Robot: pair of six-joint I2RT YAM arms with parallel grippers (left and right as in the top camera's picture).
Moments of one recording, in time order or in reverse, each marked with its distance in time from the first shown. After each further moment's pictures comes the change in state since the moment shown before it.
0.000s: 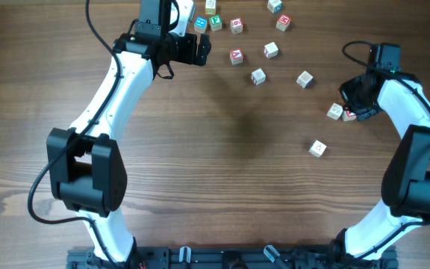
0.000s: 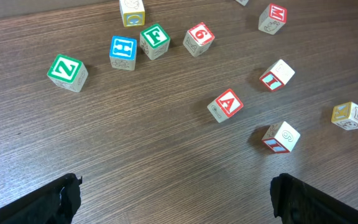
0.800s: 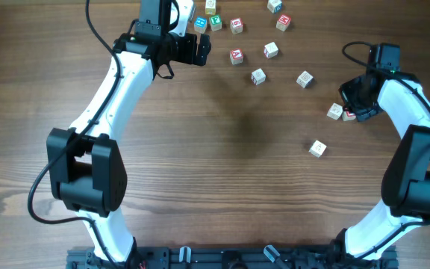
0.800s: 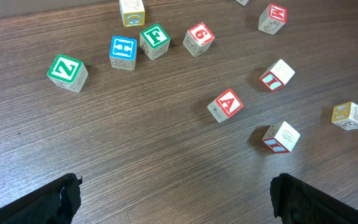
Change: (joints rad) left arm 0.000 0.000 0.000 0.000 0.000 0.000; right arm 0.000 0.000 0.000 -0.008 0.000 0.000
